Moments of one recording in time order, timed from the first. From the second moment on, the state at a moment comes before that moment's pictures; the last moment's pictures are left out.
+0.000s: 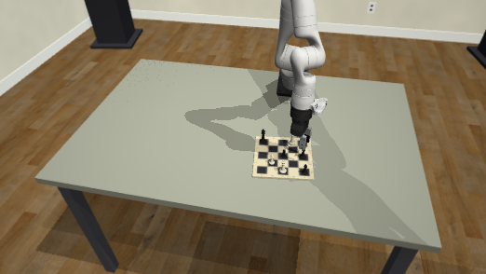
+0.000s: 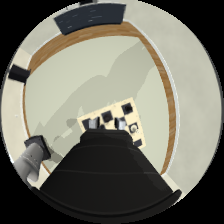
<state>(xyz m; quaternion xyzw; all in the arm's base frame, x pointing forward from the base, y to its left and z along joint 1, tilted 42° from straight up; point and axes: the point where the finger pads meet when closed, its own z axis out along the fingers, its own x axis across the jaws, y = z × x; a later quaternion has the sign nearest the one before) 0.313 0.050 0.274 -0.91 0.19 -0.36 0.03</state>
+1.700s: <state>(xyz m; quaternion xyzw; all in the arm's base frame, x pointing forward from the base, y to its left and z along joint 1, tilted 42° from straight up) 0.339 0.047 0.245 -0.91 0.19 -0.36 0.03</state>
